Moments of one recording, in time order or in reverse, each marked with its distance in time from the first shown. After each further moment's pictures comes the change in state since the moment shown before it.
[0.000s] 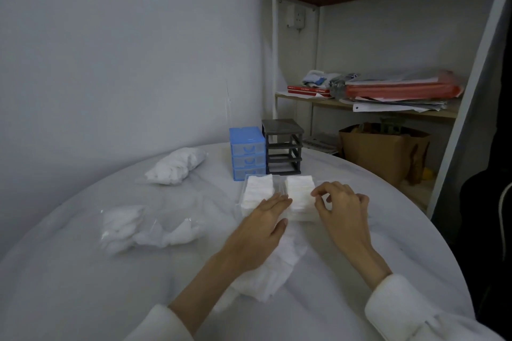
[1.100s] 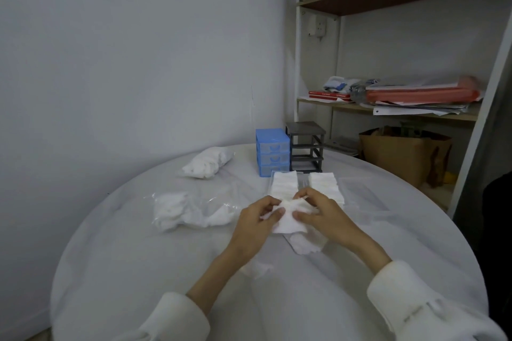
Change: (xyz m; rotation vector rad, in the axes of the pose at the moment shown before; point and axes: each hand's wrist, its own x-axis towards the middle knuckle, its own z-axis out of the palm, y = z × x) left_hand -0.053 -0.013 -0.023 -0.547 0.302 -0.256; right_hand -0.027 -0.054 -0.008 0.613 -0.597 -0.011
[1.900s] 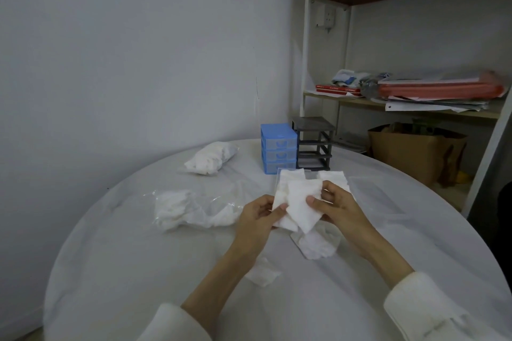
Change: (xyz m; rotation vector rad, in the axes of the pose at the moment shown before) left_hand 0.005 0.000 -0.001 -0.495 0.055 -0.209; right_hand 0.009 0.003 0.004 0.532 0.149 0.088
